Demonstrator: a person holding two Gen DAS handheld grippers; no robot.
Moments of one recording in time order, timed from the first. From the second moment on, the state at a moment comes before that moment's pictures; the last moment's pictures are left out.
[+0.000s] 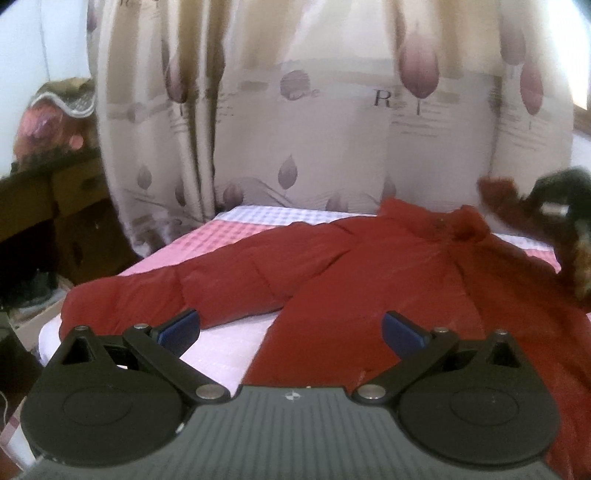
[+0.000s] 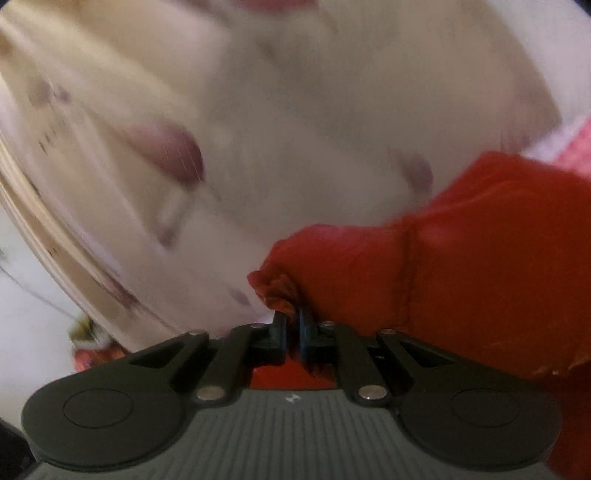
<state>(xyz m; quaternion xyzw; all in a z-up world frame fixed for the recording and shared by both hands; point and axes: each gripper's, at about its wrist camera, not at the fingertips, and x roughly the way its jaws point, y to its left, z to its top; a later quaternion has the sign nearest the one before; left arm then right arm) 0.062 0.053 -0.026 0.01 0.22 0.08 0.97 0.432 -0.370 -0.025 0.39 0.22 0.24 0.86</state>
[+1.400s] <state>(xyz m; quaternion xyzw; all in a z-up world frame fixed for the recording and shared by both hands) 0.073 0.285 -0.091 -0.31 0.24 0.21 0.90 0.218 -0.309 -0.031 0.17 0.21 0.32 0.91</state>
